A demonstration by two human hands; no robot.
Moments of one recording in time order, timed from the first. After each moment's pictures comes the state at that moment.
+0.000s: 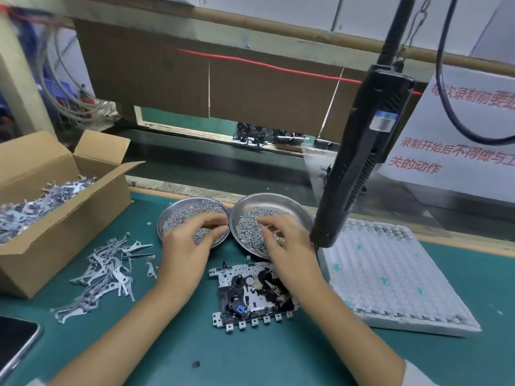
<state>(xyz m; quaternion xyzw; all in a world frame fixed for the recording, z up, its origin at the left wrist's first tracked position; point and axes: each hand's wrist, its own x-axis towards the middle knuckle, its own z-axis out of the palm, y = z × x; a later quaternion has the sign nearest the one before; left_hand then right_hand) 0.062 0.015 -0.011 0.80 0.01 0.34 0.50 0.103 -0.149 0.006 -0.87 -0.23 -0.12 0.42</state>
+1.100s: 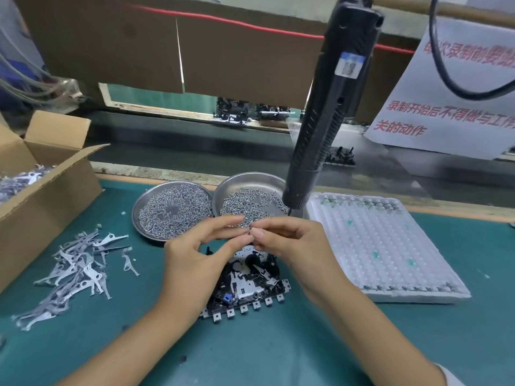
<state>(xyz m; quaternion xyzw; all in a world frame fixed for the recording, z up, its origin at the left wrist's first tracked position) 0.039 -0.028 -0.004 0.72 -0.04 0.27 0.63 0.078 -0.176 0.018 -0.64 -0.14 0.10 0.75</state>
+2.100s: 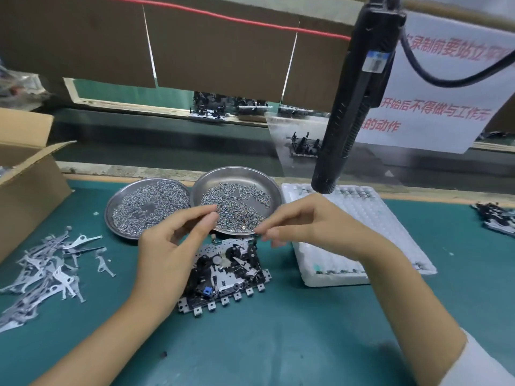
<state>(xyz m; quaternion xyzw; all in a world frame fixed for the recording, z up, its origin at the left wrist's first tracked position) 0.041 -0.023 -0.007 0.71 -0.02 0.25 0.65 0.091 -0.228 0.060 -0.79 -0.26 0.20 0.52</state>
